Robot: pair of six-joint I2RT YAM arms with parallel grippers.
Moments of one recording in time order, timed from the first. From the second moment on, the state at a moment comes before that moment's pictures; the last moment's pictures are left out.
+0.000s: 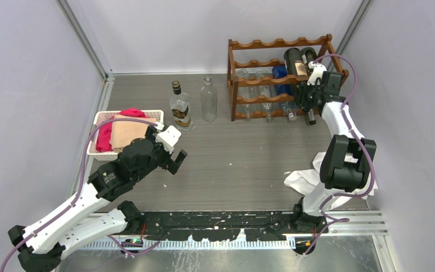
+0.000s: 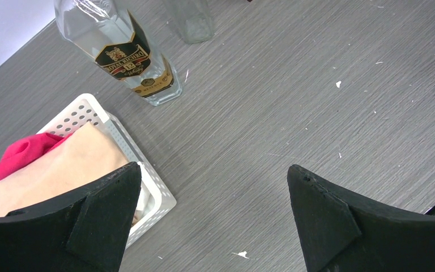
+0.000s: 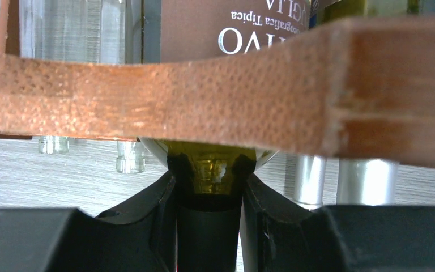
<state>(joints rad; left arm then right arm) -0.84 0.71 0.81 -0.51 -0.25 0.14 -0.19 1.67 1.29 -0.27 -0.31 -0.12</state>
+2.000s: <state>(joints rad) -0.82 0.72 0.81 -0.51 -0.25 0.14 -0.13 1.74 1.32 -0.24 -0.21 -0.10</state>
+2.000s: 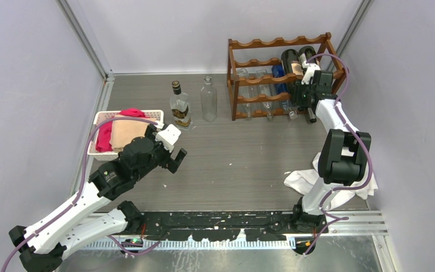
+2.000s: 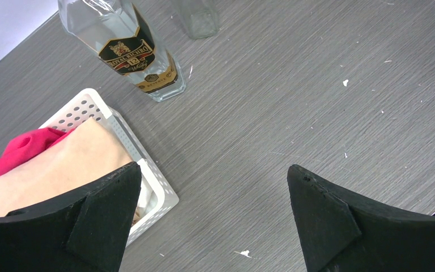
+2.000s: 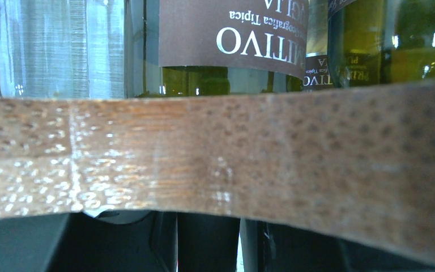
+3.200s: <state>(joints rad) -0.82 0.72 0.81 -0.51 -0.25 0.14 -0.13 1.60 1.31 -0.19 -0.30 -0.22</state>
